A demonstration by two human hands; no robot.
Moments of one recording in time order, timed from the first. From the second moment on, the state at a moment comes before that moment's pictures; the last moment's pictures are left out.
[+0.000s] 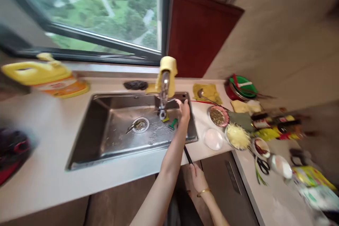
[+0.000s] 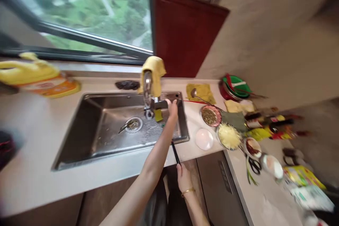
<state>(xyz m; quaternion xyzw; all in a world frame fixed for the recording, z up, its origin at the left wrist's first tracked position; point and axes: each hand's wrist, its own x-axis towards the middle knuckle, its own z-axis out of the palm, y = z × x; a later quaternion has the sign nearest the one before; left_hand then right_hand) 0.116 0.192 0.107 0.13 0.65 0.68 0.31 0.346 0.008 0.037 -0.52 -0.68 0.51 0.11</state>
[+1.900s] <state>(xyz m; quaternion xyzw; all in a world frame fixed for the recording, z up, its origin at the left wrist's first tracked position) 0.915 -0.208 0.104 0.63 0.41 0.22 0.62 1.315 -0.153 0.227 -0.88 -0.40 0.25 -0.07</state>
